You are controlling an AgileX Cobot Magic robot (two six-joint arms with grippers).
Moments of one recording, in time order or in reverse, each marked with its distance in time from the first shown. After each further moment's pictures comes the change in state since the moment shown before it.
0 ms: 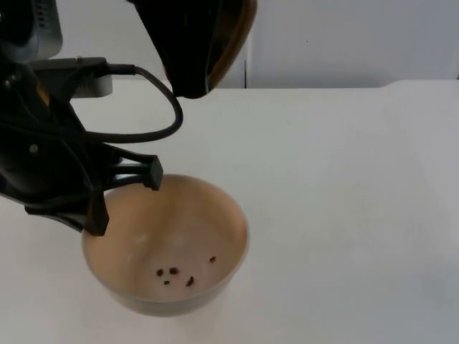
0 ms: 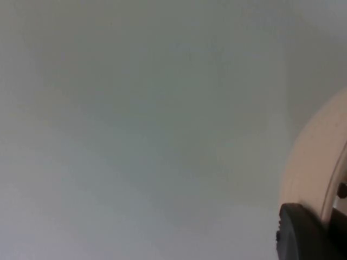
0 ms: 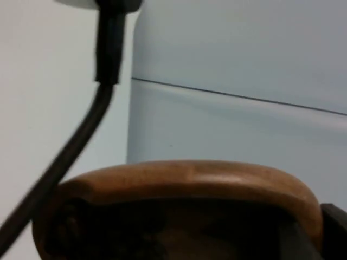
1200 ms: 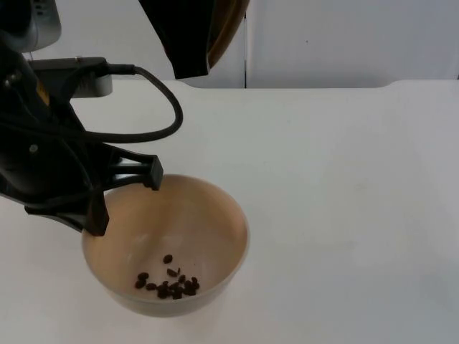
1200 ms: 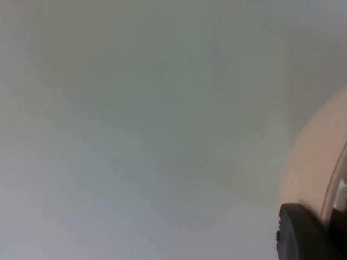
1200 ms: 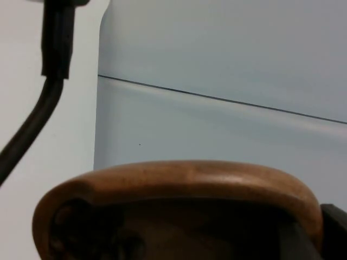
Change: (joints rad) right arm 0.009 0.000 0.000 -0.079 0.007 -0.007; left arm 0.000 0.000 0.000 -0.002 0.000 0.000
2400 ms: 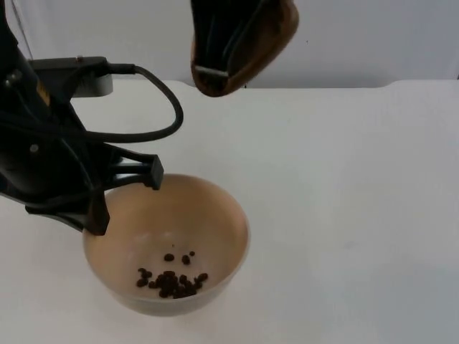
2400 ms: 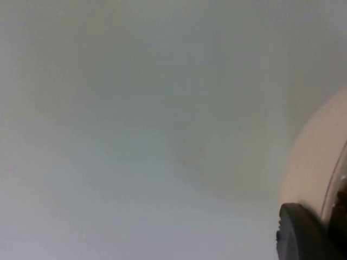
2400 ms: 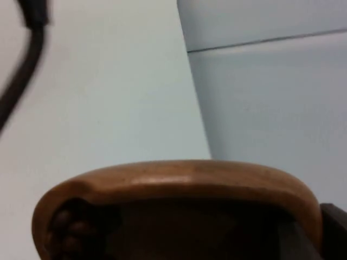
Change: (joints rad) right arm -0.128 -0.079 -0.005 0.342 -0.008 0.128; left arm 0.000 0.000 0.000 0.000 -0.002 0.000
